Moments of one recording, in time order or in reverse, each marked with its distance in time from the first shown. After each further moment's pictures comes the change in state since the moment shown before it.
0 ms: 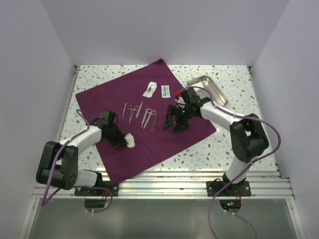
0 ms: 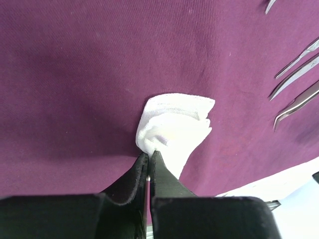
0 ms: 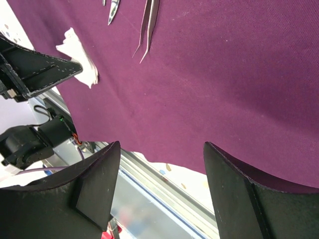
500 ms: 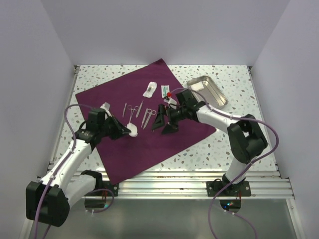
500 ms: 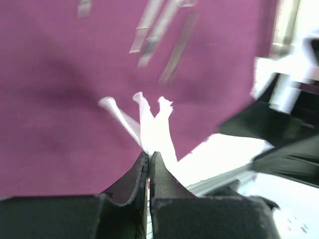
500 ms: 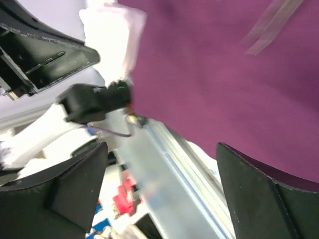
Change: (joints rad) left arm 0.000 -0.369 0.004 0.023 0.112 0.107; right arm 0.053 -0.001 -0.024 0.172 -0.269 0.090
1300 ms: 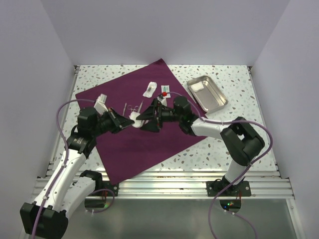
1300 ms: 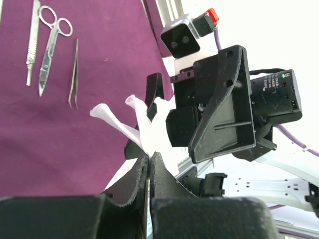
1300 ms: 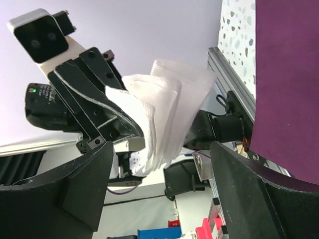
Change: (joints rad) left arm -0.003 -0.193 0.033 0.182 0.189 -0.049; right arm 0.150 -0.002 -0.225 1.009 0.008 0.867
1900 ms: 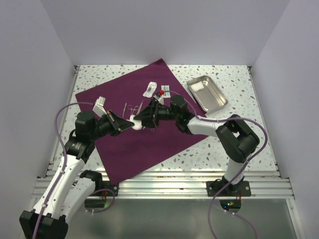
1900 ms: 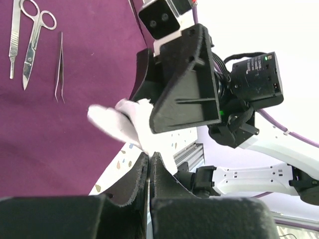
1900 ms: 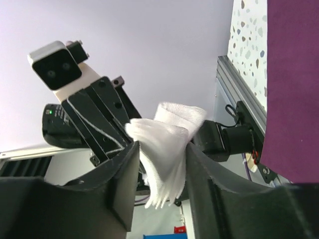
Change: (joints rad) left arm 0.000 -0.080 -0.027 -0.001 0.032 -0.040; right arm 0.018 0.054 0.051 0.063 0.034 0.064
